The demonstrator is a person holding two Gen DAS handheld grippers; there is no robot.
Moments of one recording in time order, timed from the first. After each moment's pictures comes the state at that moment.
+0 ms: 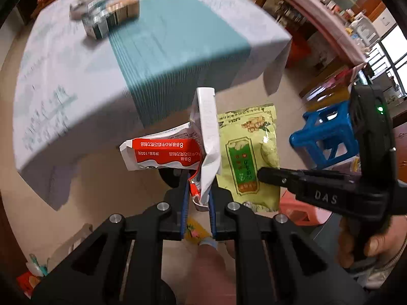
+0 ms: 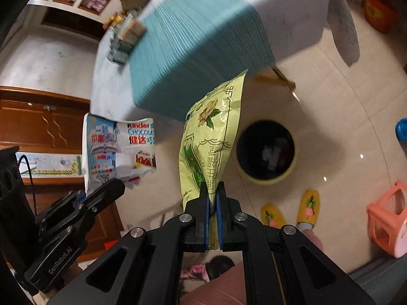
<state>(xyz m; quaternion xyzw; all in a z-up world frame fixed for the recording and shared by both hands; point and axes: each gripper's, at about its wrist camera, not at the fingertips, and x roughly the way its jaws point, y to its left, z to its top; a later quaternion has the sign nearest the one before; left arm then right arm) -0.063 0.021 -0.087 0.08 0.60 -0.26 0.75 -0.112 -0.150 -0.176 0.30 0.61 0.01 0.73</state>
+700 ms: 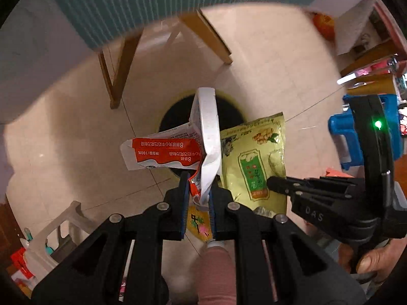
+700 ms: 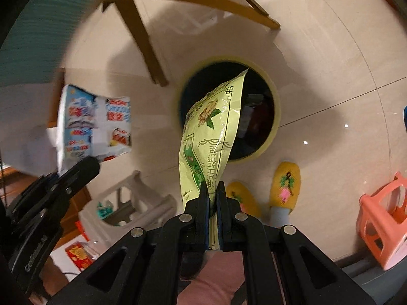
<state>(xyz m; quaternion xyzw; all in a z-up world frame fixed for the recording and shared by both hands) -0.018 -0.012 -0.348 0.10 0.69 -0.18 0.70 -0.092 -0.170 -0.425 0.25 0.73 0.00 0.64</state>
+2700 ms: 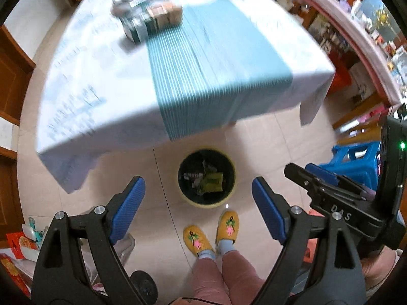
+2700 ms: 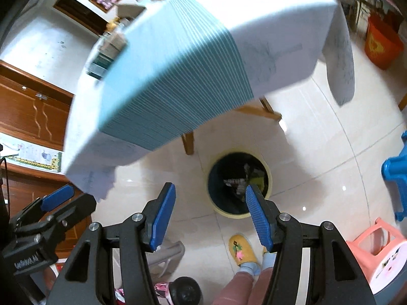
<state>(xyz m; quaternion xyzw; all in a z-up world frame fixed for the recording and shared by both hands) -0.033 0.001 -0.053 0.05 0.59 -0.12 0.80 -0.101 -0.190 -0.132 0.22 0.57 0.00 0.79</state>
